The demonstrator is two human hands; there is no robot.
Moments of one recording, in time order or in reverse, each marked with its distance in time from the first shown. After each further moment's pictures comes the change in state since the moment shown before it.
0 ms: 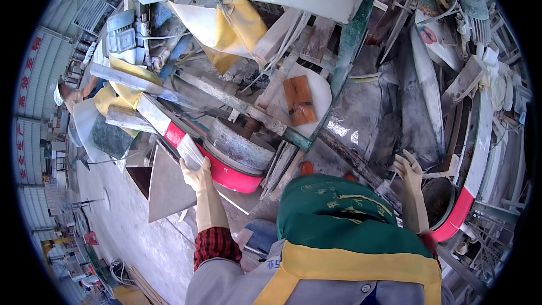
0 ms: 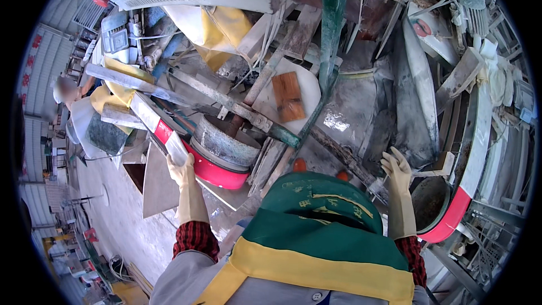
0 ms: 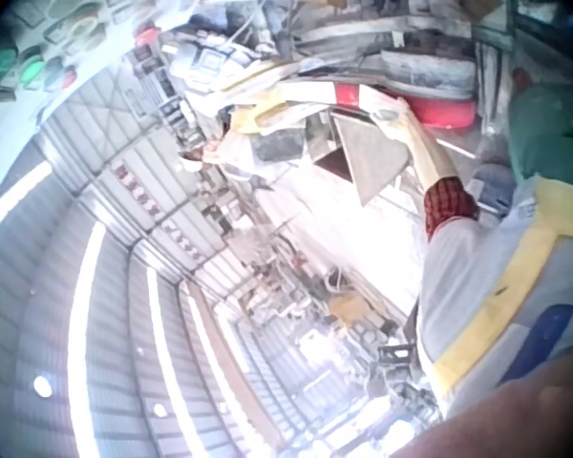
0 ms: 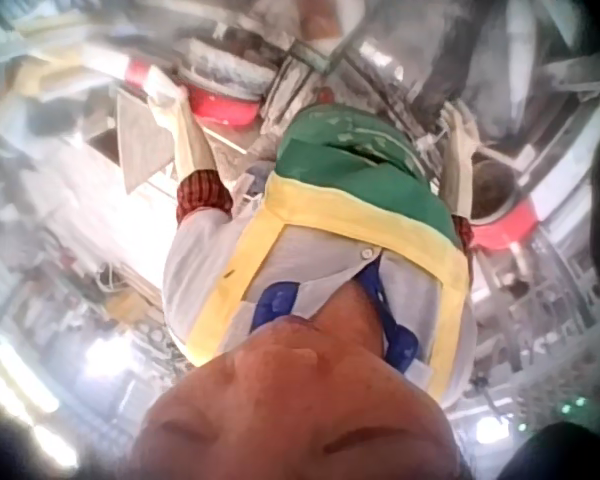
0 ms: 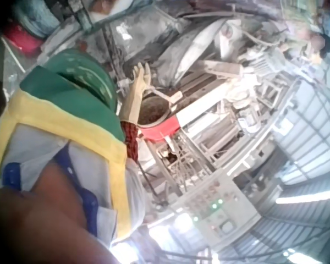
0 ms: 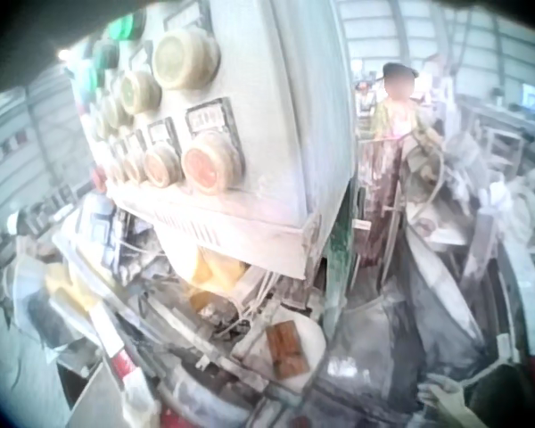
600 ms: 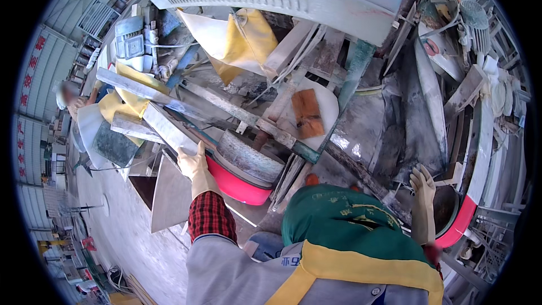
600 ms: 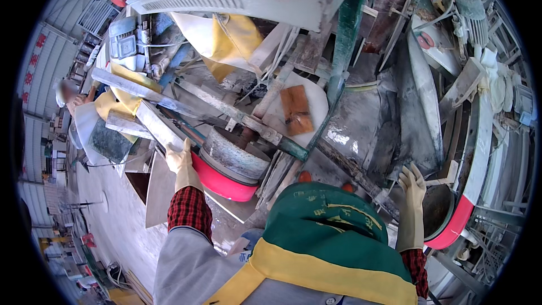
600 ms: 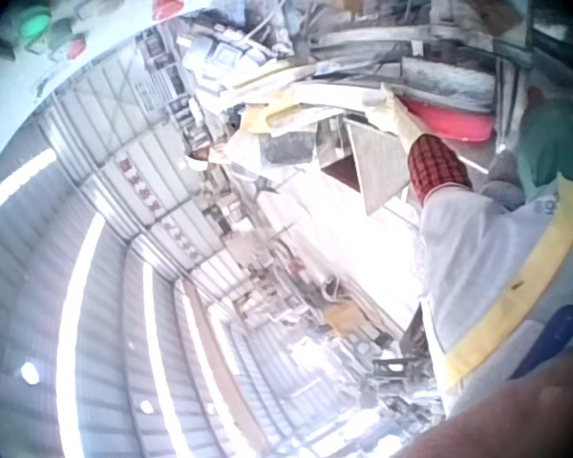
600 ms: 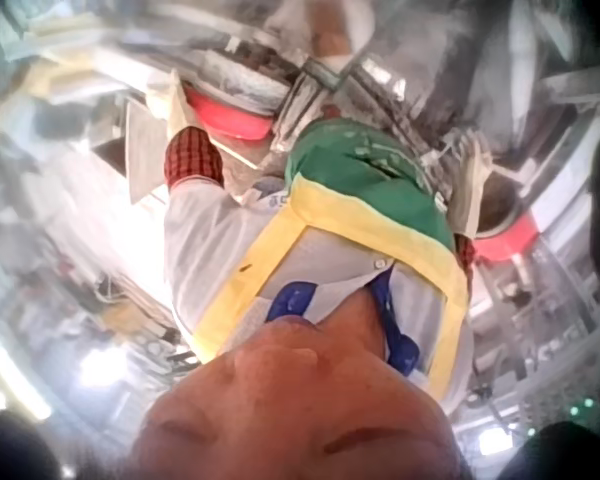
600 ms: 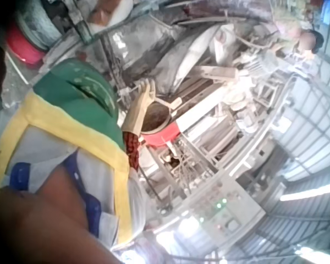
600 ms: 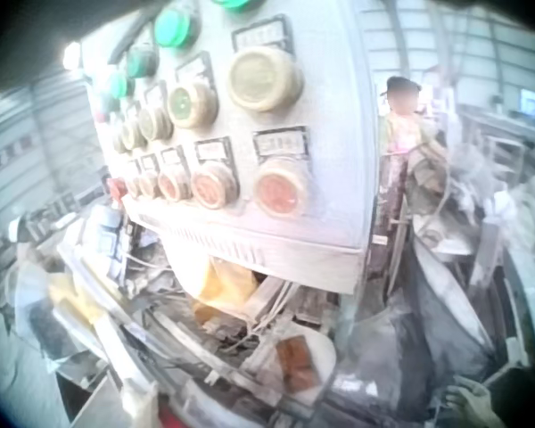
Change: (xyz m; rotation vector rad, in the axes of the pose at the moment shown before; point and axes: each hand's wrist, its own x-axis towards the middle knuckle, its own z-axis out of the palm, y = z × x) left_hand 0.089 0.035 0.030 0.573 0.042 0.095; right_hand -0.013 -0.003 -0.022 0.087 0.174 -0.046
